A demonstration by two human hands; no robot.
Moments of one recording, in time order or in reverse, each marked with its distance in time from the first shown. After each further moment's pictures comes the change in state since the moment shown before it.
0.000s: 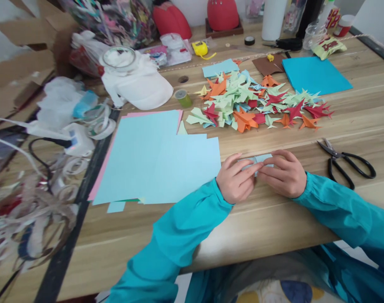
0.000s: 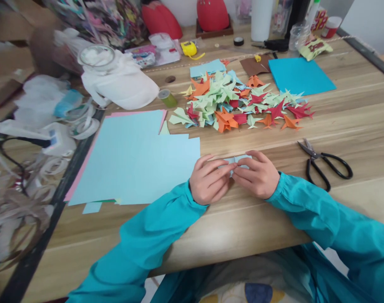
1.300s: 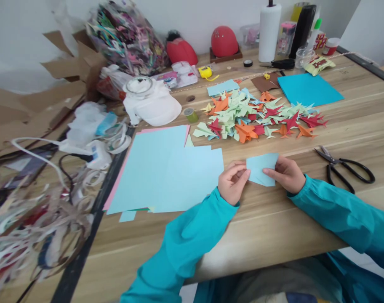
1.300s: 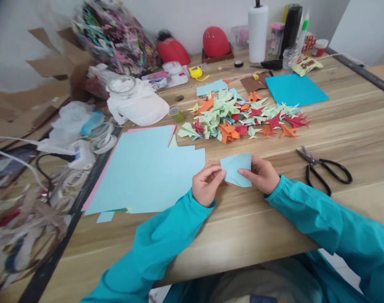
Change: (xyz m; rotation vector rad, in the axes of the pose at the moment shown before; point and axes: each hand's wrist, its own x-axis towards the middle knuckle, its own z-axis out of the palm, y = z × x) left_hand 0.000 0.008 0.015 -0.783 0.355 -0.895; right_hand -0.007 0.001 0.020 1.077 0.173 0.956
